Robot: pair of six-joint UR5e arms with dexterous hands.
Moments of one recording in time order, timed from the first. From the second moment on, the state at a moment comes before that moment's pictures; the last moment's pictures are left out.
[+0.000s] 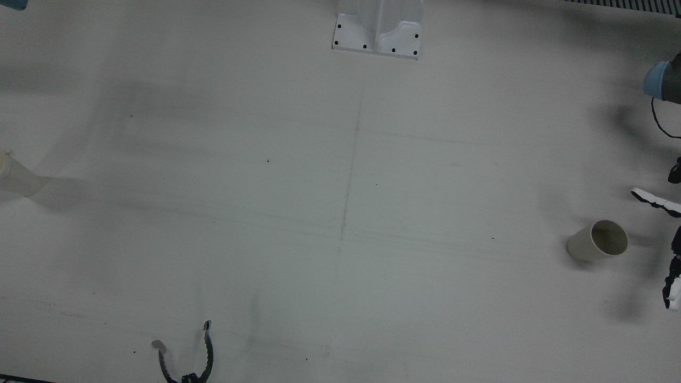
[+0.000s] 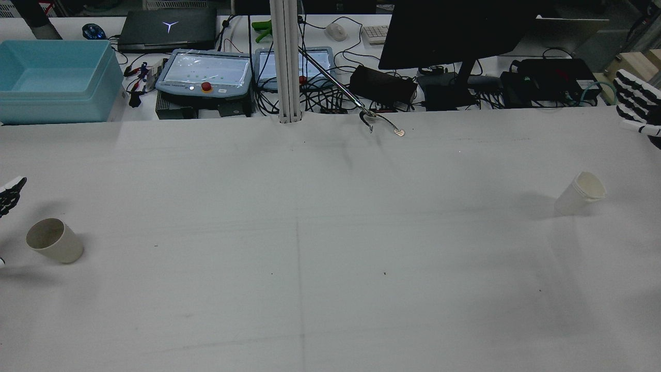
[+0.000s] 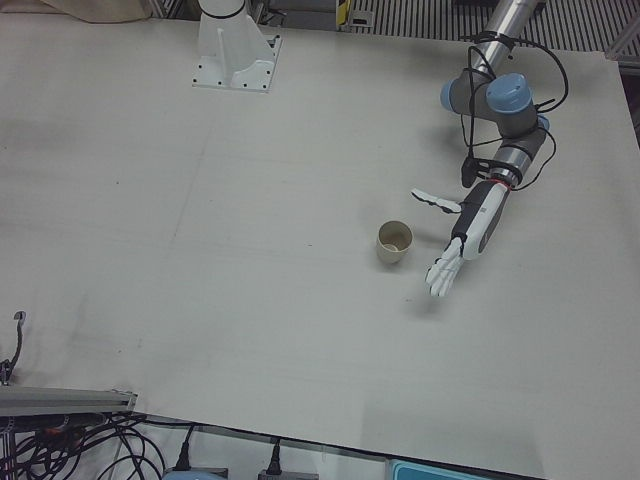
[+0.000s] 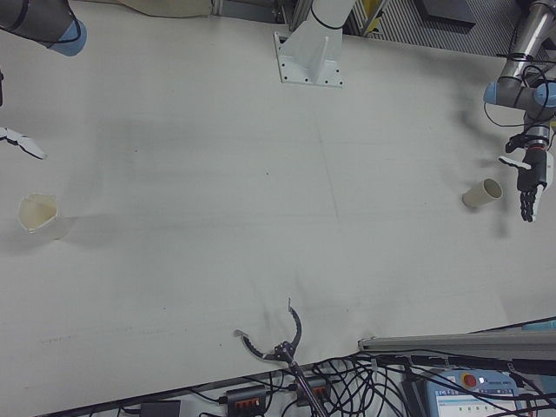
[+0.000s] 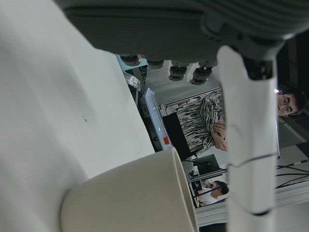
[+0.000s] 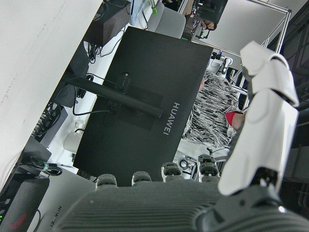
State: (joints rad) left arm -0.86 -1.40 -1.56 -0.40 1.27 0.44; right arm 1.39 -1.64 1.64 -3.03 -1.58 -0.36
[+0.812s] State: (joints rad) left arm -0.82 -1.43 -1.53 -0.38 1.26 0.44; right arm 1.38 -1.64 1.64 -3.03 -1.58 -0.36
